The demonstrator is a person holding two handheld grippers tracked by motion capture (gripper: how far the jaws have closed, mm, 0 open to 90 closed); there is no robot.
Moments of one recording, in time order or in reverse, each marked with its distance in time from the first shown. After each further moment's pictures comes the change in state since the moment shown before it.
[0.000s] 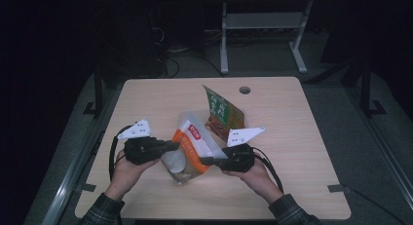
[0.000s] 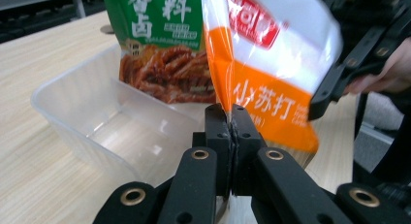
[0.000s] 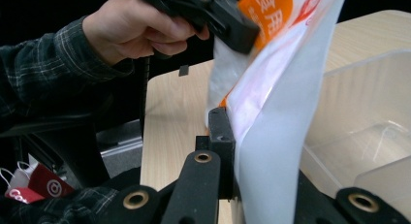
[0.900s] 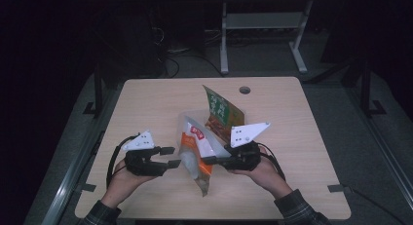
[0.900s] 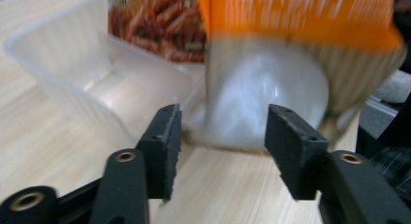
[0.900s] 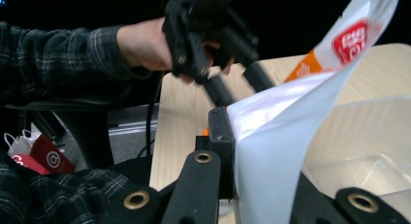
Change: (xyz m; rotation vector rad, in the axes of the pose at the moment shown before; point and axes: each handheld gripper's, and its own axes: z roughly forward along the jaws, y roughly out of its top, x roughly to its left) left arm -0.010 -0.026 0.002 0.088 0.013 0.004; right arm 0.016 0.028 -0.020 0.027 0.037 -0.148
